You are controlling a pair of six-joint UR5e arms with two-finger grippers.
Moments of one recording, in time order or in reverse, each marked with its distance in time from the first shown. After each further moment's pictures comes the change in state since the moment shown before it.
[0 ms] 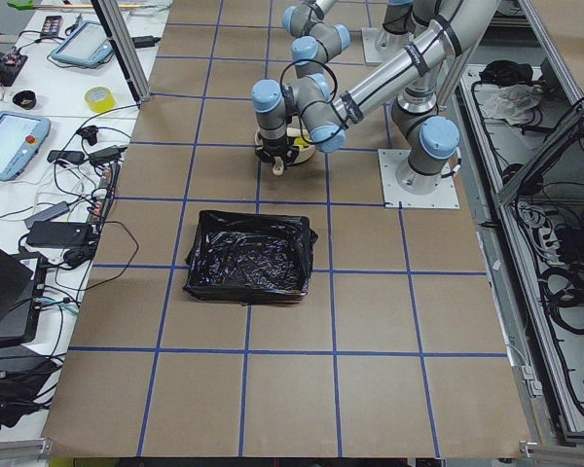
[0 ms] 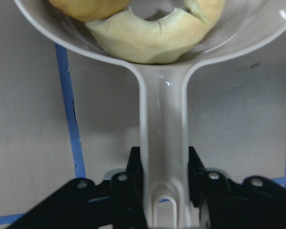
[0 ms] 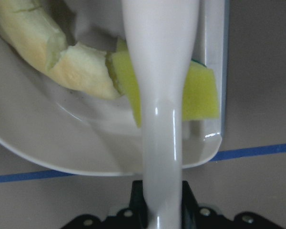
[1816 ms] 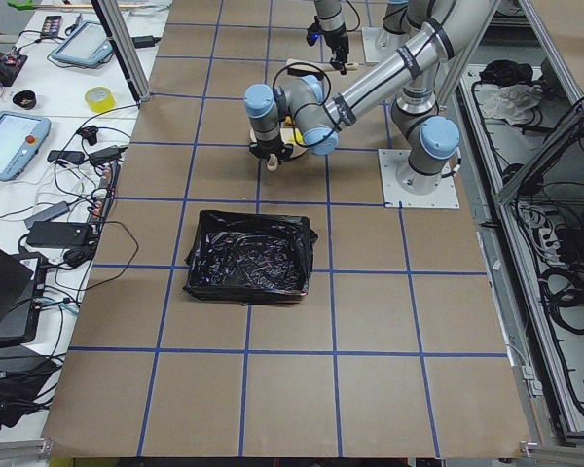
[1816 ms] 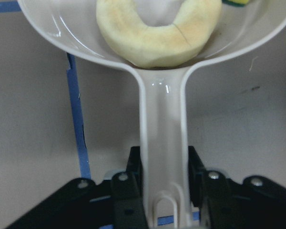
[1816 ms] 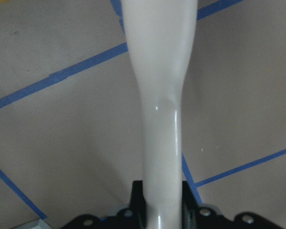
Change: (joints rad) left arm 0.006 -0.003 0.018 -0.044 -0.070 0.027; right arm -0.176 -0.505 0.475 0.198 -0.033 0.049
